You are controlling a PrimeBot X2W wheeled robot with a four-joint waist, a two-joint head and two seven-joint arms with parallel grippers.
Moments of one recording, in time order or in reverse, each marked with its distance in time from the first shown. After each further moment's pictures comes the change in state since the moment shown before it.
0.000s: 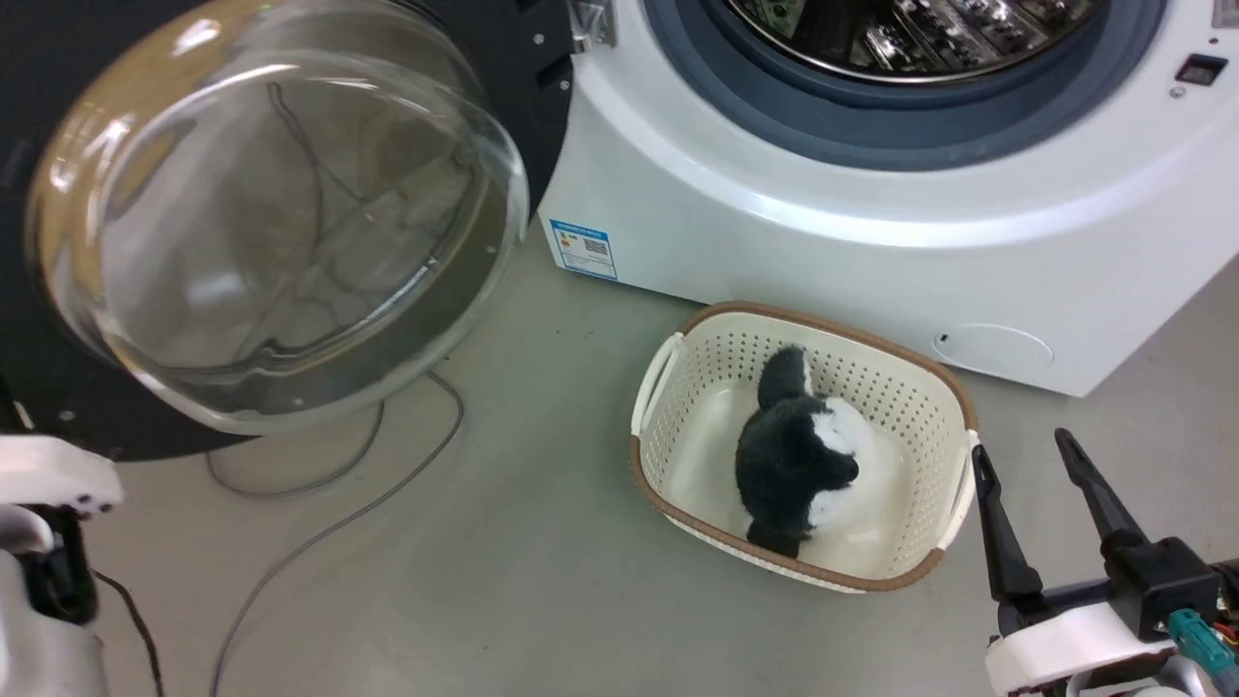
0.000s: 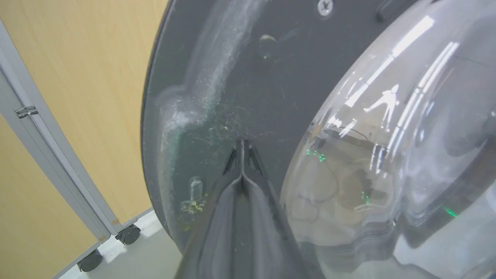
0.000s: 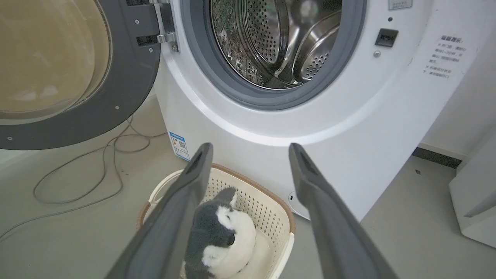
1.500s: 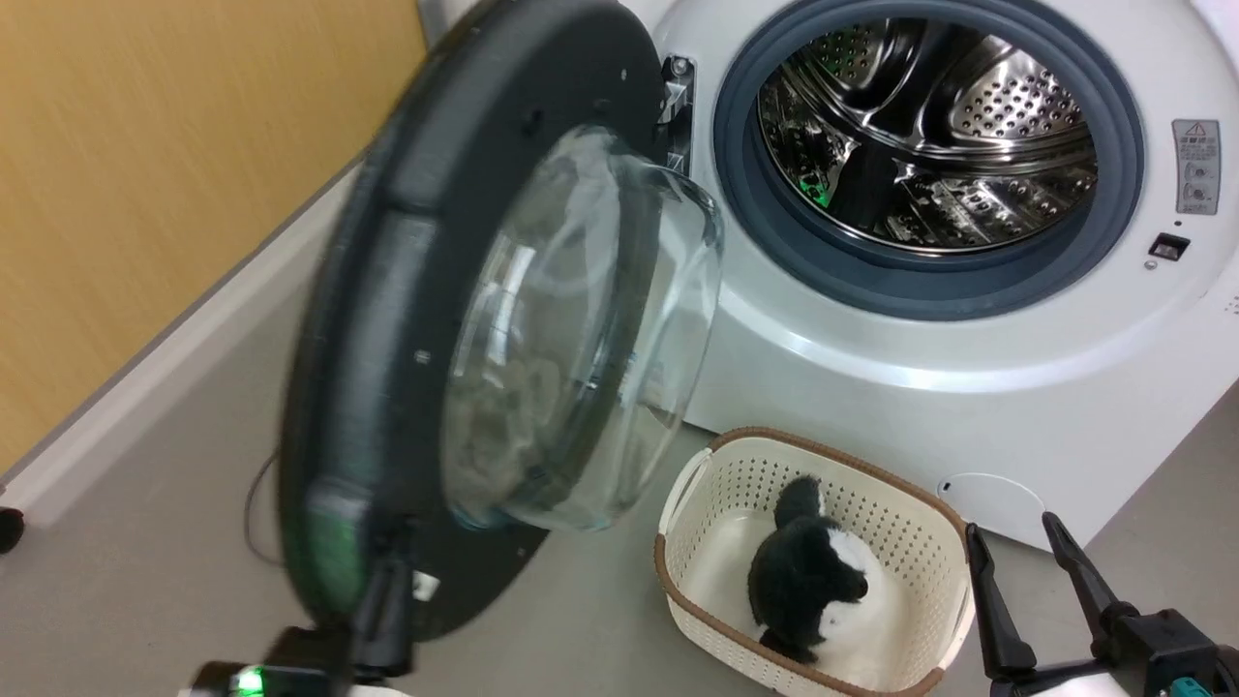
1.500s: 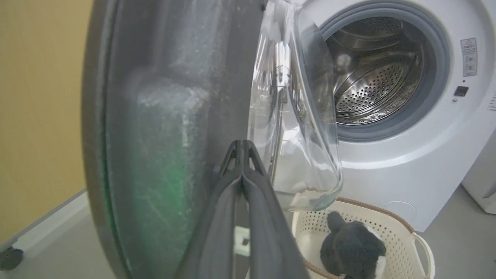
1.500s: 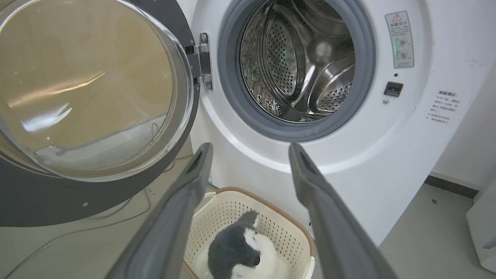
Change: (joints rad) left arm 0.544 -0.175 -0.580 -0.525 0.063 0.089 0.000; right arm 0.110 0.003 0.016 0.017 0.107 0.000 0.000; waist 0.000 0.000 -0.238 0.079
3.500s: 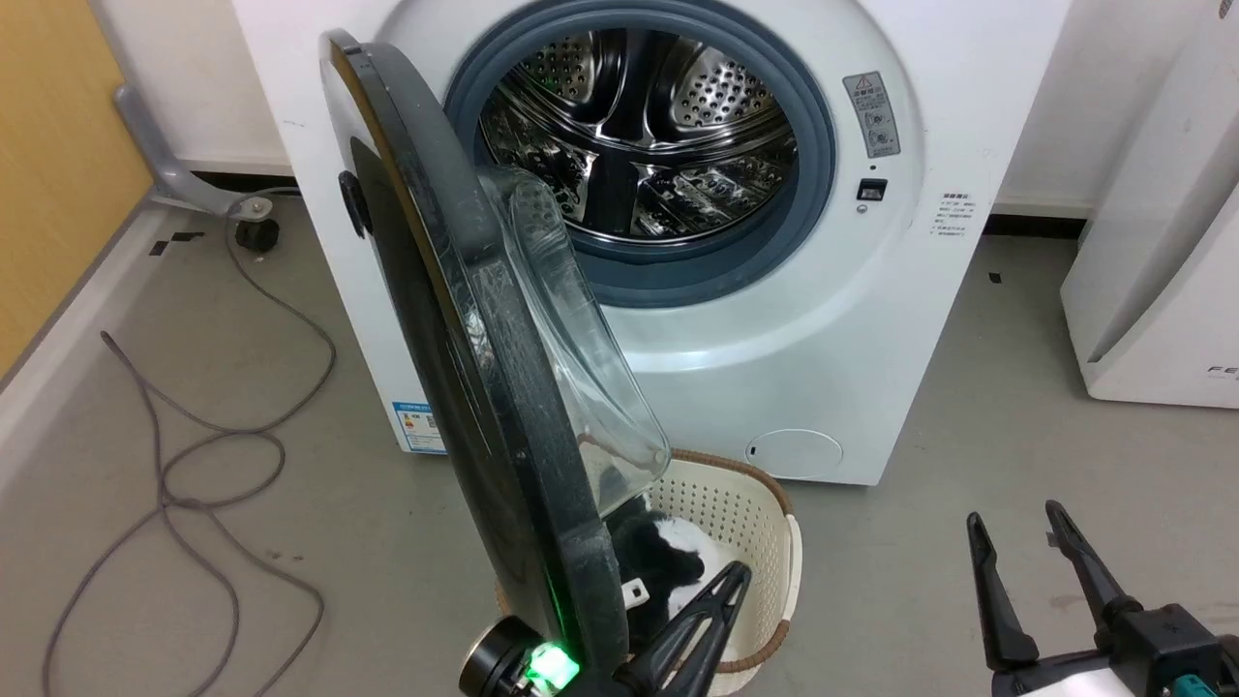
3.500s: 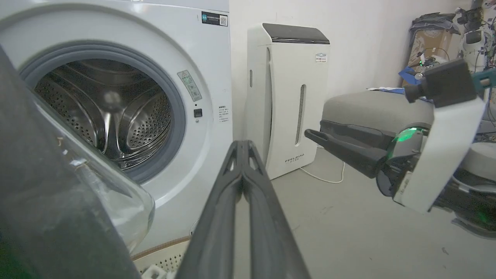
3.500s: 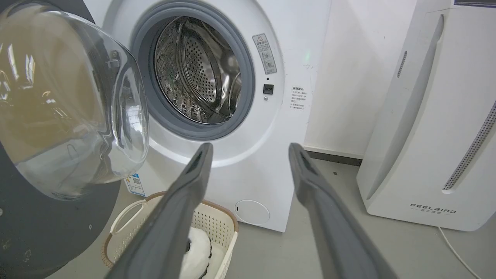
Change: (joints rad) left arm -0.074 -0.056 -0.406 -0.049 0.050 -0.134 0.000; right arm -0.001 -0.001 0.004 -0.035 -0.017 0.000 0.000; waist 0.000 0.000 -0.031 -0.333
